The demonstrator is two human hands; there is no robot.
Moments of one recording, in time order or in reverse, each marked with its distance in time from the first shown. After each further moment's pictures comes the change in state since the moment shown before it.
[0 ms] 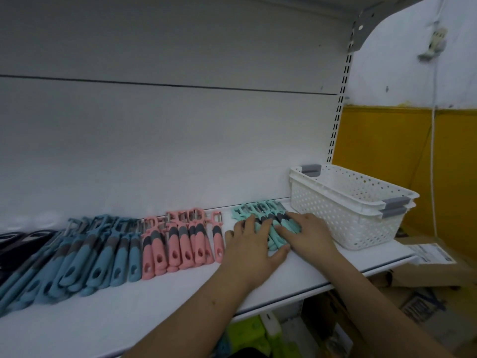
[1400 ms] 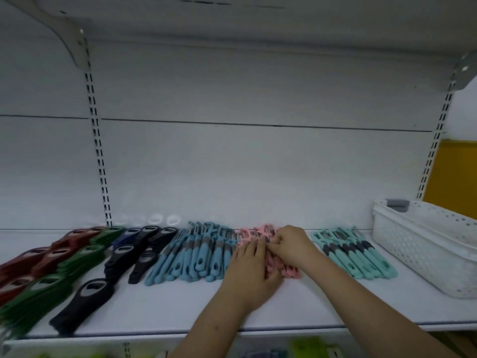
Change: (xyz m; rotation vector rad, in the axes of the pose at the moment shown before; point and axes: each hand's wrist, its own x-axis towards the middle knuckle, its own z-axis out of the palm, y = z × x) left_hand -0.092 -0.129 -0.076 0.035 0.055 -0.172; right_hand -0.023 -0.215 0.054 -0.035 -0.303 -0.258
